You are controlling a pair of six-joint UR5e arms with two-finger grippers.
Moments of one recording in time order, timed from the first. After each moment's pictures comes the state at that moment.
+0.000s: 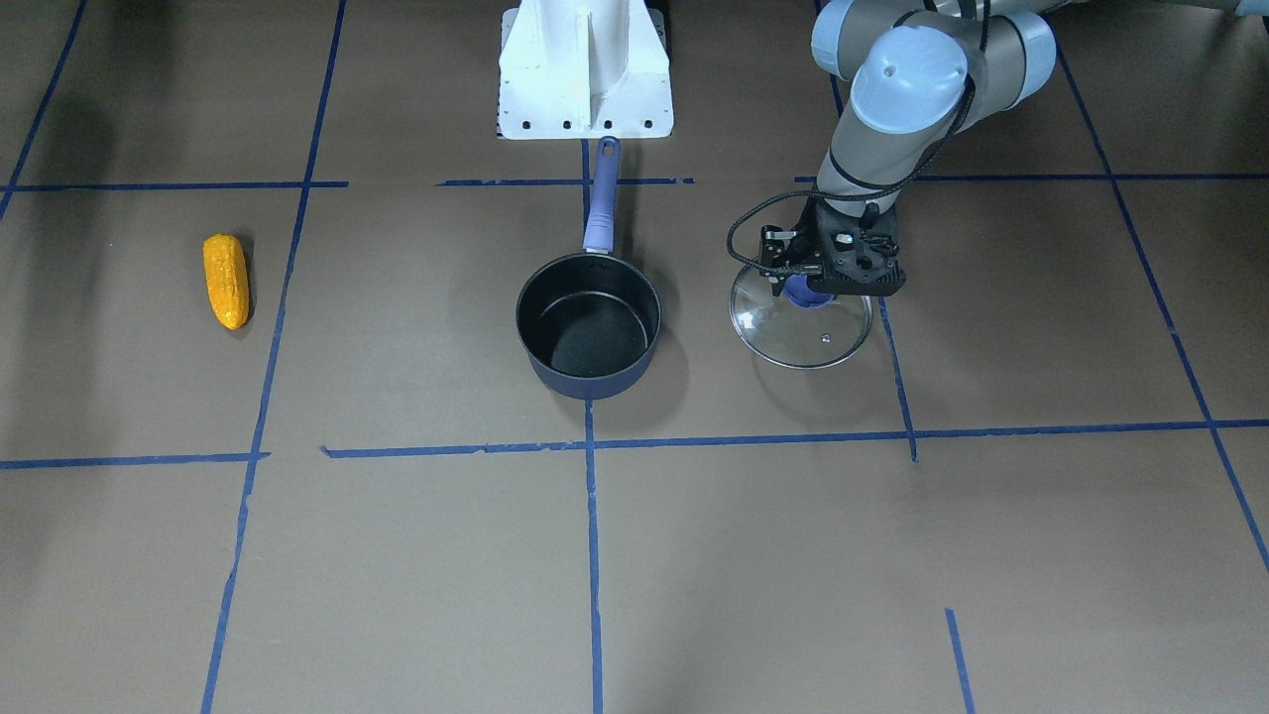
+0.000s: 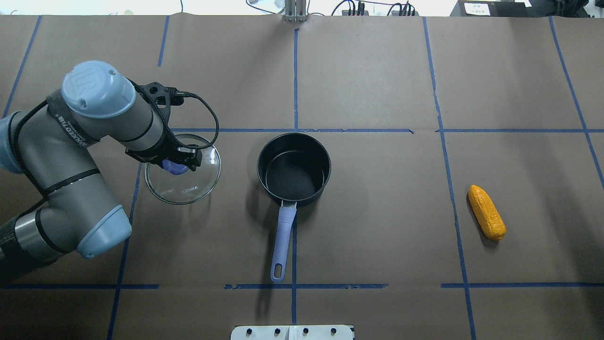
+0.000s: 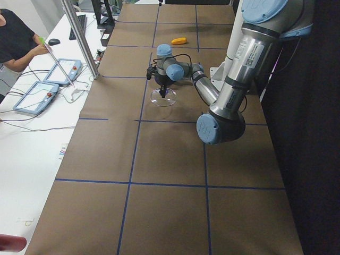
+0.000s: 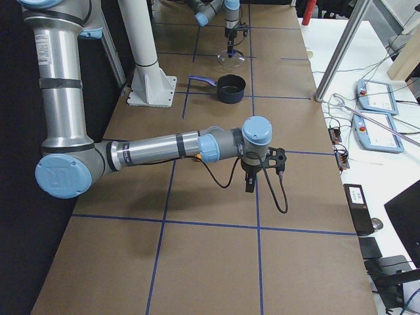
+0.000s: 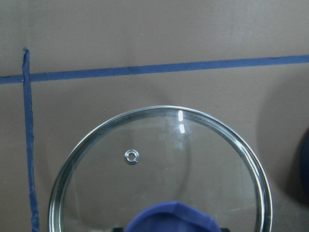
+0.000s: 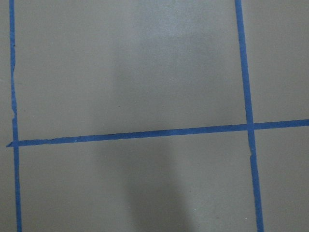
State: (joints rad) left arm -0.68 -1.99 -1.84 -1.60 -2.01 -1.01; right arm 1.43 -1.53 1.75 -1.52 2.42 0.39
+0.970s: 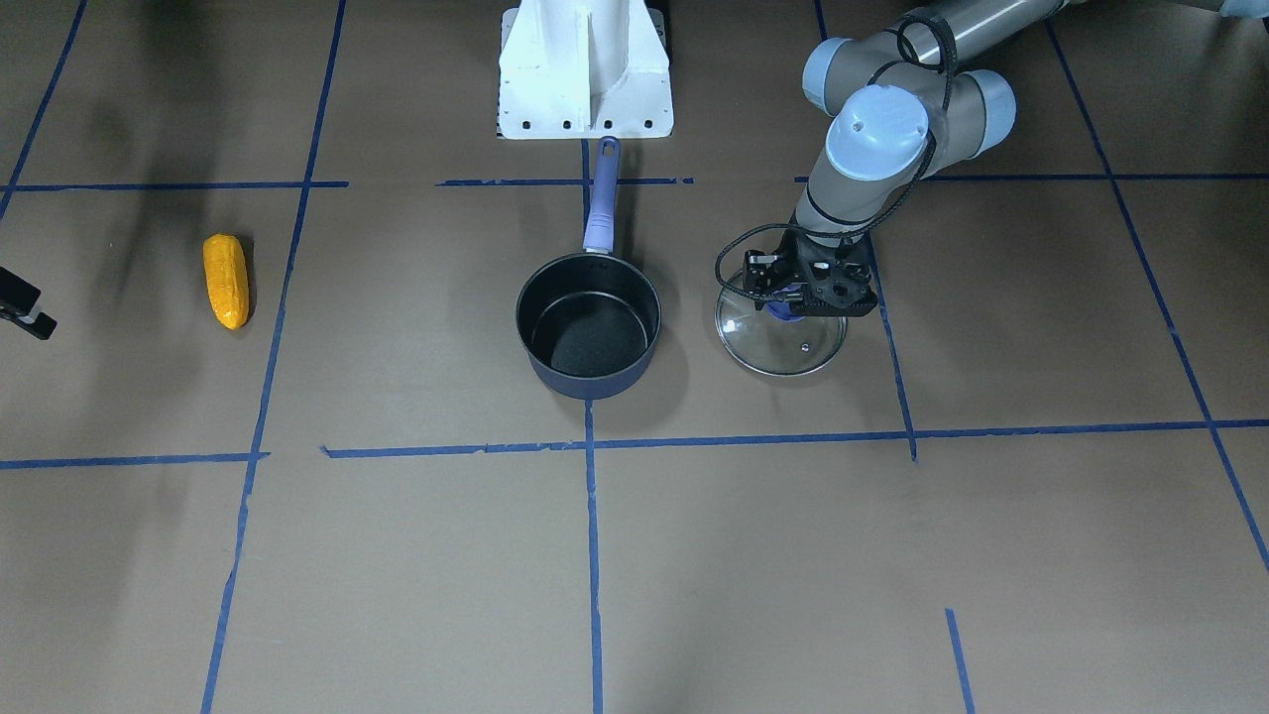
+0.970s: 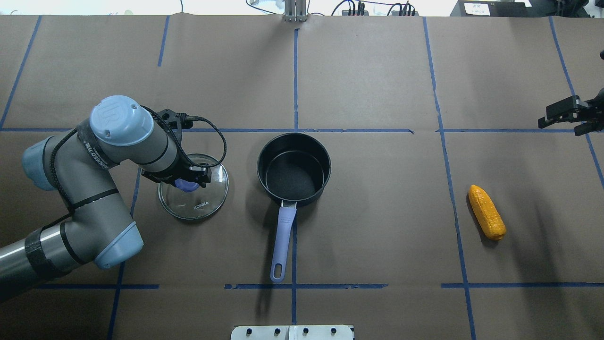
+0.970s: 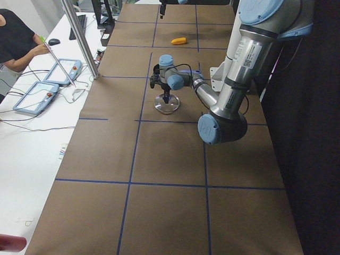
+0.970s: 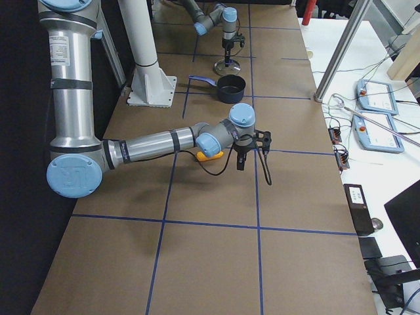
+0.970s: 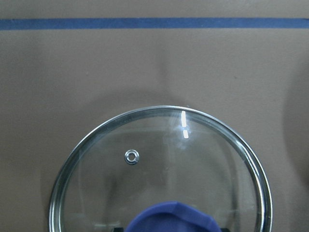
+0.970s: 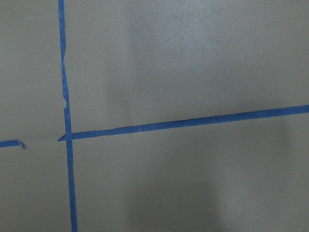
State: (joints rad) left arm -0.63 -1.98 -1.72 -1.76 -2.00 -1.10; right arm 1.21 -1.57 1.78 -1.20 2.34 0.78
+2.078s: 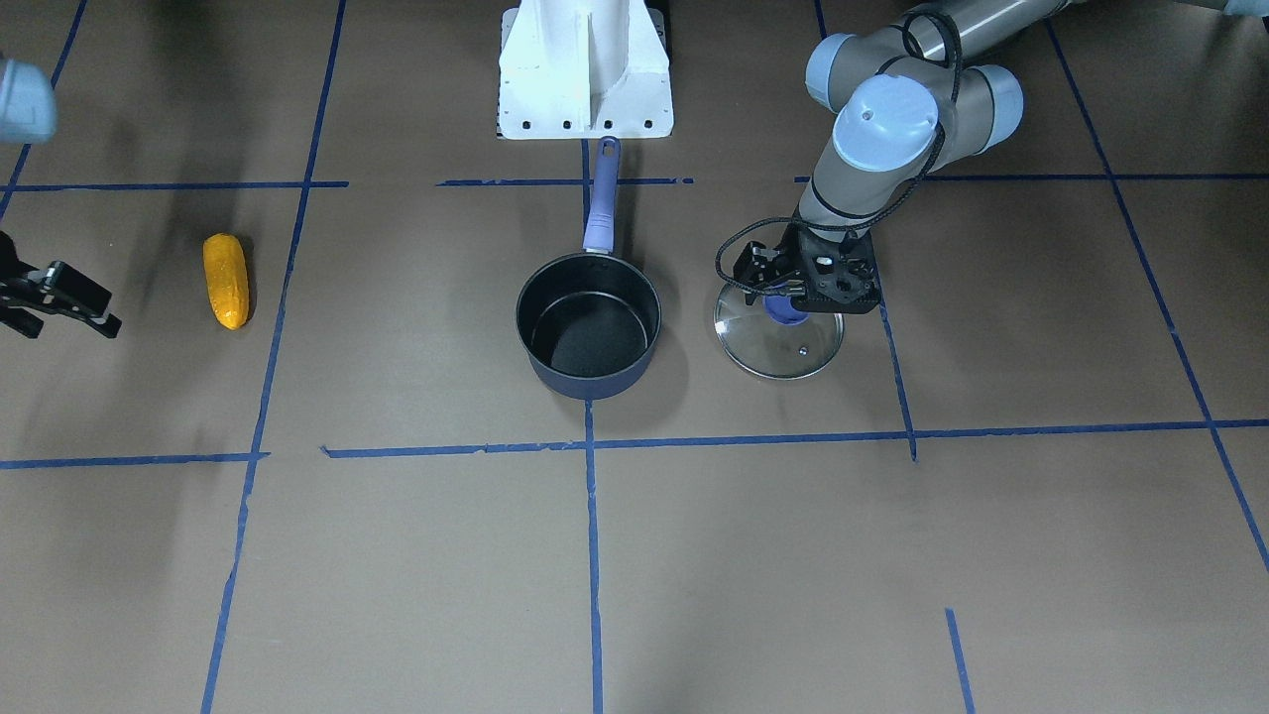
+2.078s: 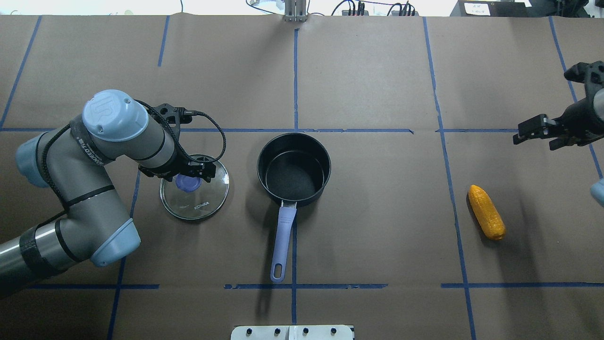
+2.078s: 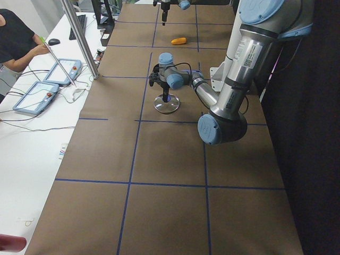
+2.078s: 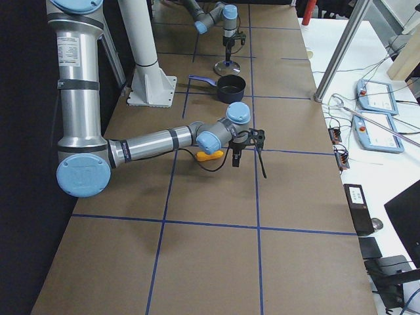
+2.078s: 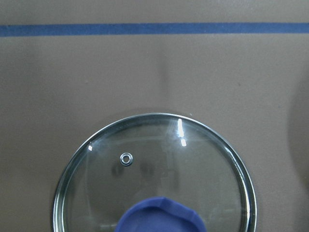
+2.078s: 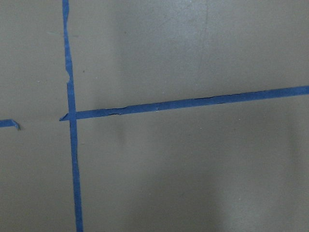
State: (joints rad) left arm -0.65 -1.98 -1.76 -1.76 -2.01 -1.09; right arm 1.07 -1.57 1.78 -1.14 2.26 0.90
